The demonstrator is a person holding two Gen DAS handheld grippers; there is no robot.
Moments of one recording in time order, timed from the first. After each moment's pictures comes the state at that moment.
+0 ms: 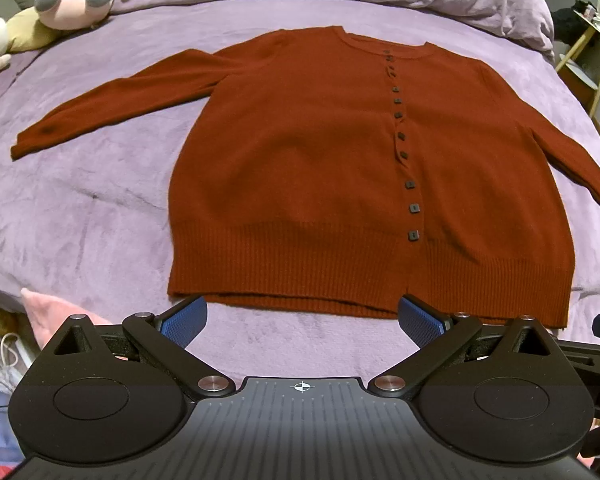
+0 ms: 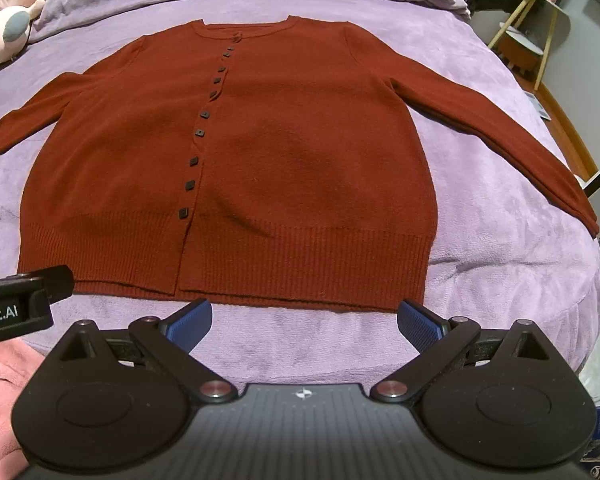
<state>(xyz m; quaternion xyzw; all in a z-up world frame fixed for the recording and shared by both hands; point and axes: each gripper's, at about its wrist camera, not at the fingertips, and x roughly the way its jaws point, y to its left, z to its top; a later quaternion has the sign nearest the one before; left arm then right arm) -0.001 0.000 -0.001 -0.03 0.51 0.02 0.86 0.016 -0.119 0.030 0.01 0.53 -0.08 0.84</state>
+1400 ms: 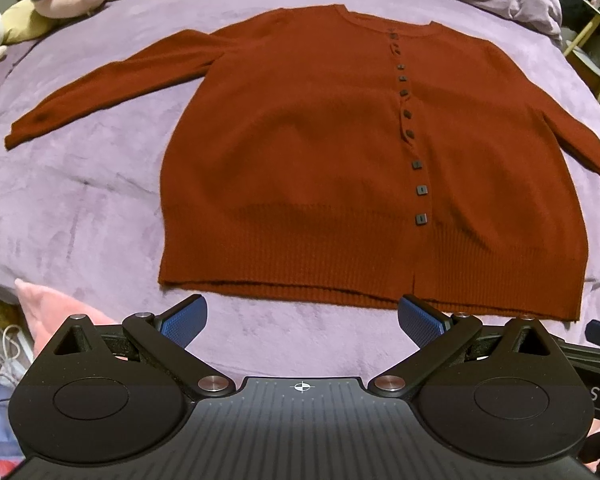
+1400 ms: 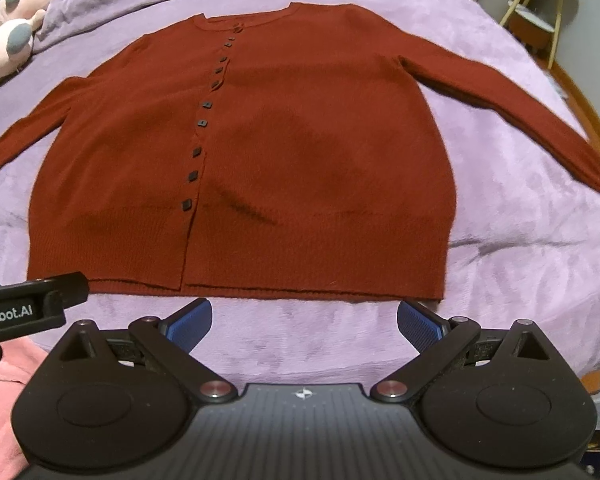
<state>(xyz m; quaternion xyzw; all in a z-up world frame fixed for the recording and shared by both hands) 0.007 -0.007 -0.018 0.00 0.54 0.04 0.84 0.018 -0.133 0.011 0.06 0.54 -0.05 0.84</state>
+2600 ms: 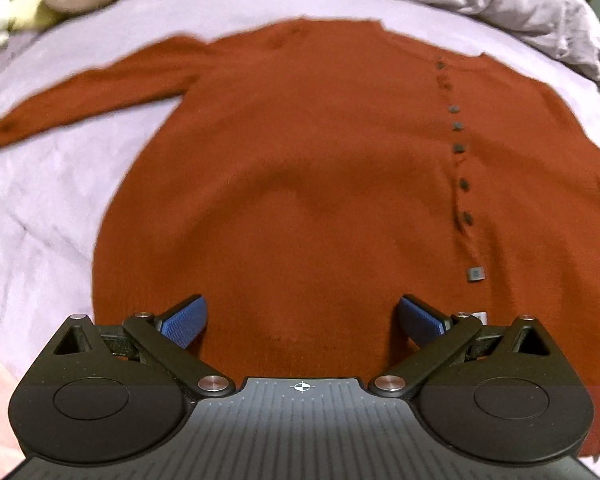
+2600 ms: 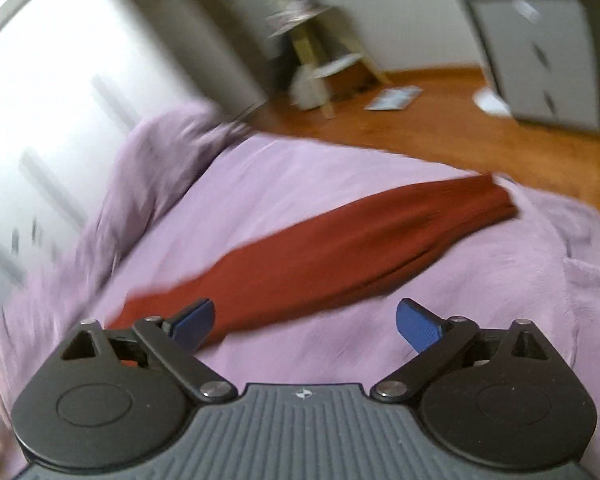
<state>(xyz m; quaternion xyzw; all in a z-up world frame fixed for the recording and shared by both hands) 0.108 0.004 -0.080 -0.05 0.50 0.08 0.86 0.011 -0.449 -0.043 0.40 0.22 -0.25 0.85</state>
